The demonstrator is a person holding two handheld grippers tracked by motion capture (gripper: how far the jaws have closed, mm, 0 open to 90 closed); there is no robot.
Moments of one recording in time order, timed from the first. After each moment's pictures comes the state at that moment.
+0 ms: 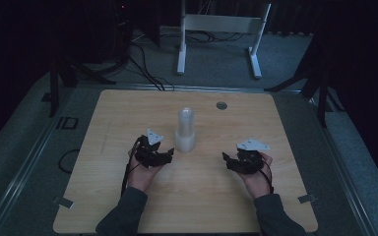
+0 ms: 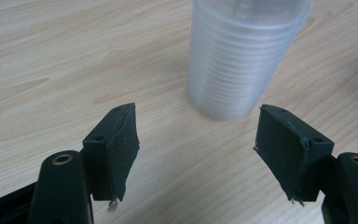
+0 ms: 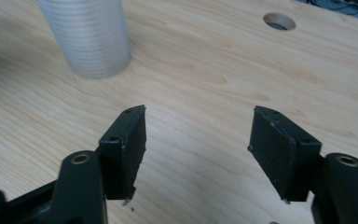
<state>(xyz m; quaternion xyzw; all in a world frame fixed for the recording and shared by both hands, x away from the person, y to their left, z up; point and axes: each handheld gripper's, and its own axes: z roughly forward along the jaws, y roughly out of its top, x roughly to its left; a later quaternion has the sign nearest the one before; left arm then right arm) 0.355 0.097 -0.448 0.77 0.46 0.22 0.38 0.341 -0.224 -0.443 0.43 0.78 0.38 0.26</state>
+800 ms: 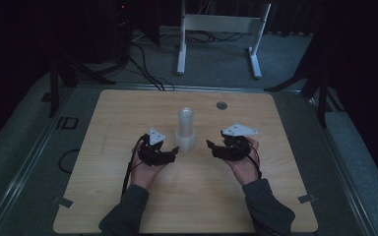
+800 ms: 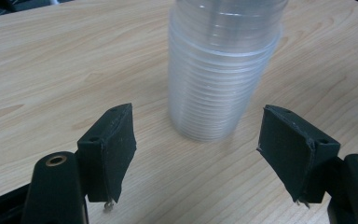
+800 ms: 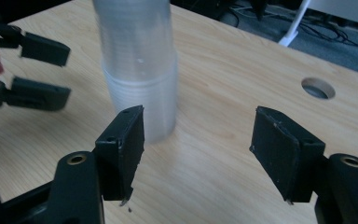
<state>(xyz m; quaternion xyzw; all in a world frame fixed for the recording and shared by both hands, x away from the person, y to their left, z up) 0.359 0.092 -0.450 0.77 0.43 0.21 0.42 0.360 -0.180 -0.400 0.37 0.79 0.43 0.24</state>
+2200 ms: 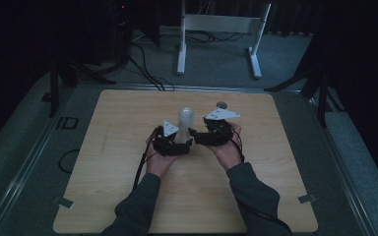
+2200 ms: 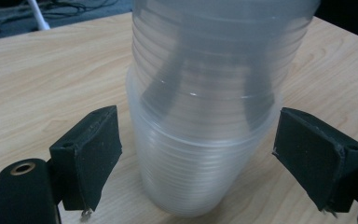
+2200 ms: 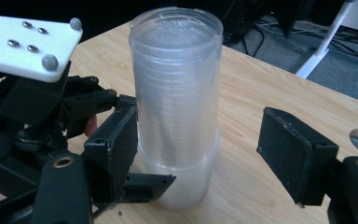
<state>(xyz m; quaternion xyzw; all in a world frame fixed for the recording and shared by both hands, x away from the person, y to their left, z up) 0.396 0.057 -0.457 0.76 0.42 0.22 0.46 0.393 -0.133 -0.378 0.35 0.79 0.46 0.21</state>
